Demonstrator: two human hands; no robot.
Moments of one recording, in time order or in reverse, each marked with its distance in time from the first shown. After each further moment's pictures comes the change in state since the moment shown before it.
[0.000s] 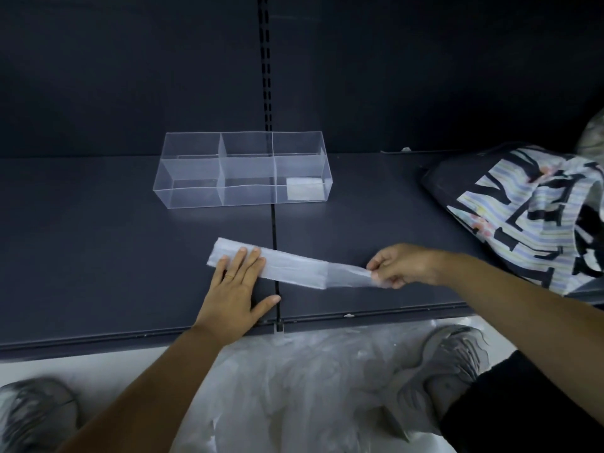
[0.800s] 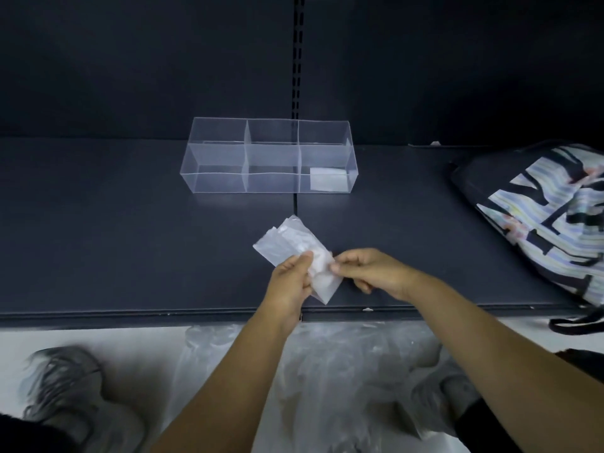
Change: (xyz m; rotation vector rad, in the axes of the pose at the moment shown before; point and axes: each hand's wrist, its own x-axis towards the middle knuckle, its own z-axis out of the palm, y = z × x) left_hand 0.019 0.083 -0.028 -1.874 0.035 -0.788; right_hand 0.015 -0.028 0.081 0.057 -0.028 -0.245
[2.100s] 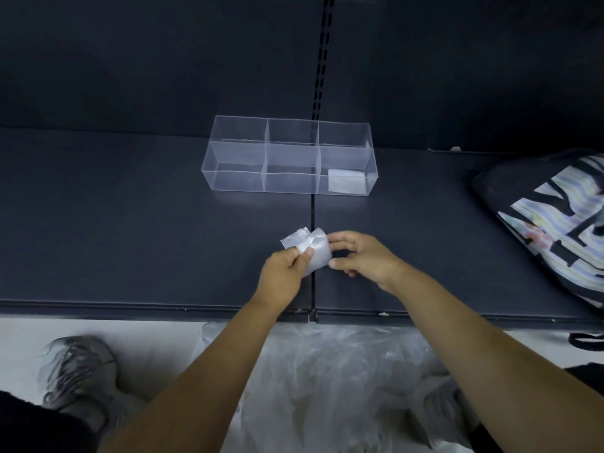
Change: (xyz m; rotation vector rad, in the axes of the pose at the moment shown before) left_hand 0.022 0.016 -0.042 0.793 0.077 0.439; right_hand 0.025 -0.029 0.023 0.040 0.093 -0.094
